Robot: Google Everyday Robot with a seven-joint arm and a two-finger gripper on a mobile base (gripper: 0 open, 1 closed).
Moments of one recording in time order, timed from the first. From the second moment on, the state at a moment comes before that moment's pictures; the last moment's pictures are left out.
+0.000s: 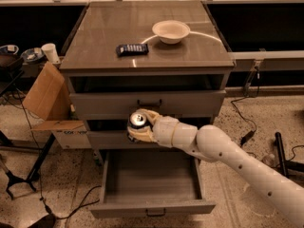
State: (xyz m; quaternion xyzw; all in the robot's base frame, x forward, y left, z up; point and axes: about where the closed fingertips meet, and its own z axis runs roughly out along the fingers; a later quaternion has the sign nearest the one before) arm 0.591 0.043 0.681 -0.45 0.60 0.28 0.60
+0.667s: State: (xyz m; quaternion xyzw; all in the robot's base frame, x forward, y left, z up) arm 0.578 0.071 0.629 -0.45 0.62 0.32 0.57
